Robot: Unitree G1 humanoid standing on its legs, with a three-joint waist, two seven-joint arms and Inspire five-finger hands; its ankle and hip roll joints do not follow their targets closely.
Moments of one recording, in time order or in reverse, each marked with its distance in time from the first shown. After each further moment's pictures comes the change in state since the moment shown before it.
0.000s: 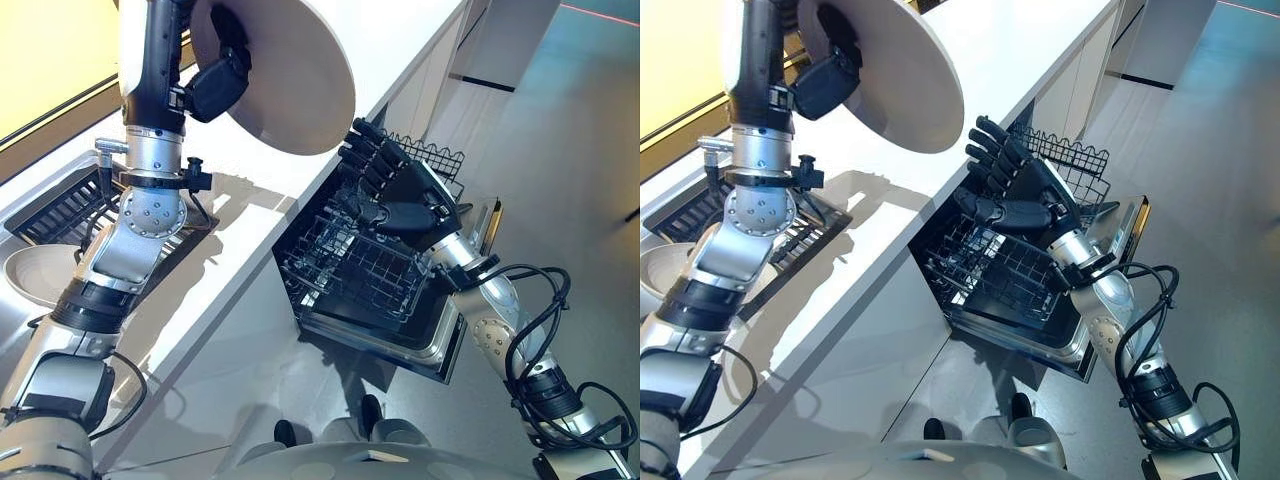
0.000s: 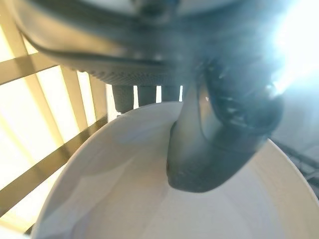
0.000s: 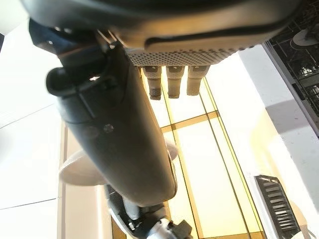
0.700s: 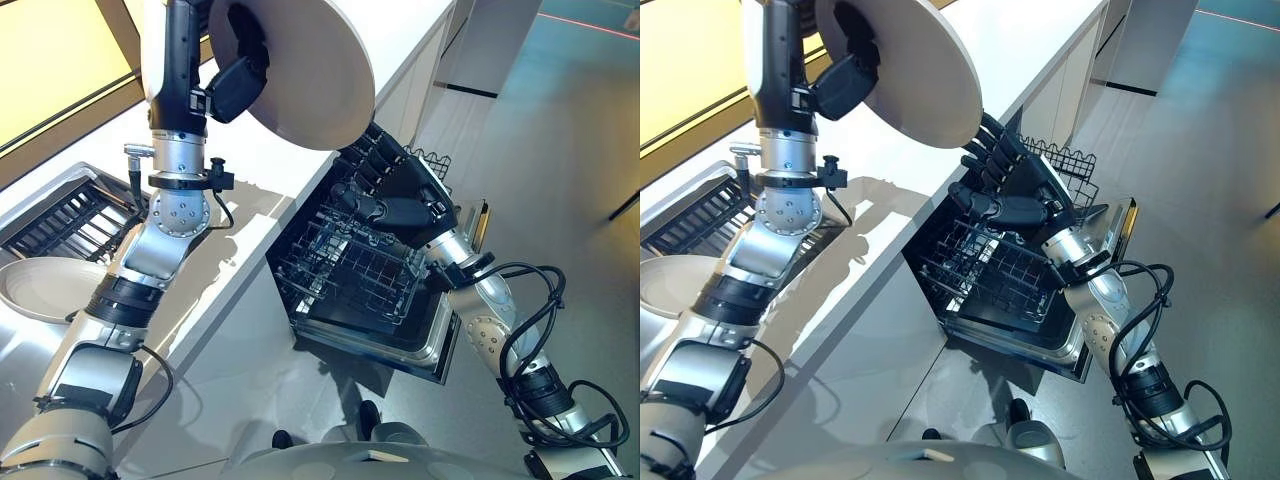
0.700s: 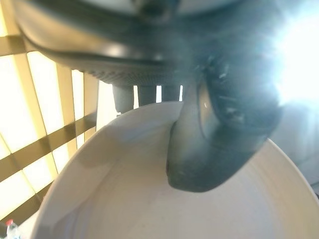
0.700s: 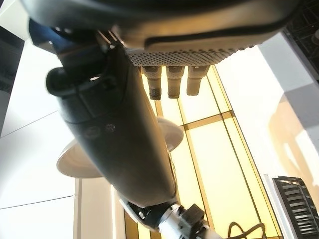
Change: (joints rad) left arm 0.010 -0.163 -0.029 0.069 0.037 -0.036 0.004; right arm -0.025 0.033 0.001 -0.011 0.009 -0.001 -0.001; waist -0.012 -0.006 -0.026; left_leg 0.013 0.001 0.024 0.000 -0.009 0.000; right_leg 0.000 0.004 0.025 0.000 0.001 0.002
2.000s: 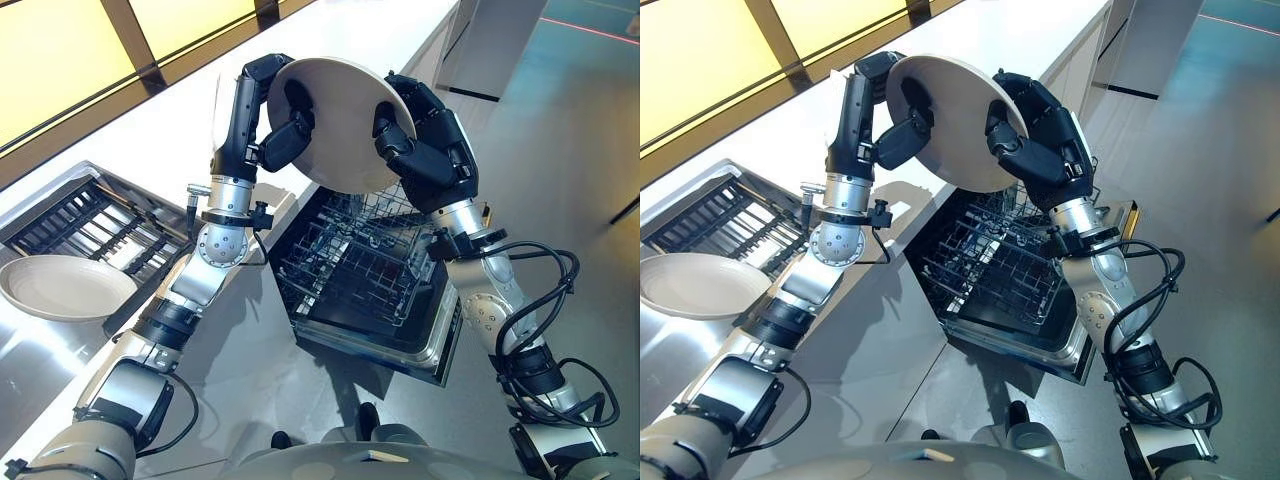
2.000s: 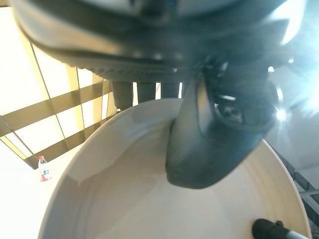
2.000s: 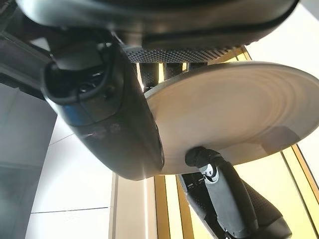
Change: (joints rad) left arm 0.072 -0.121 -0.091 0.042 0.001 -0.049 -0.067; right arm -0.104 0.041 -0.044 -0.010 0.017 -0.060 -0.149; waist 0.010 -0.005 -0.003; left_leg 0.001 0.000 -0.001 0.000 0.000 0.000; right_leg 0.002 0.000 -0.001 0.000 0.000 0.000
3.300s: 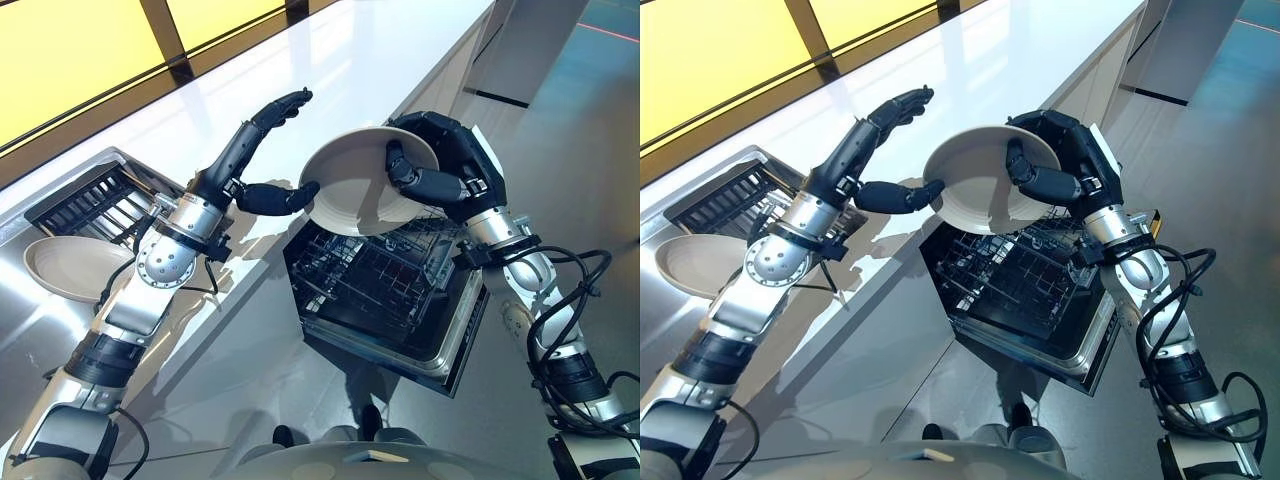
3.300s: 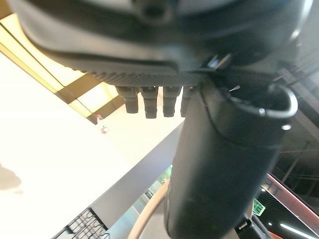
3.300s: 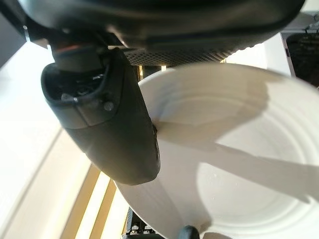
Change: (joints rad) left arm 0.274 0.211 0.167 -0.264 -0.162 0.138 -0.457; right arm 0.090 -0.161 -0.073 0.028 -0.405 -0.009 0.013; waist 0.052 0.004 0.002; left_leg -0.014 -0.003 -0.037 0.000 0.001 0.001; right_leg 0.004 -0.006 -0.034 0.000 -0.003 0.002
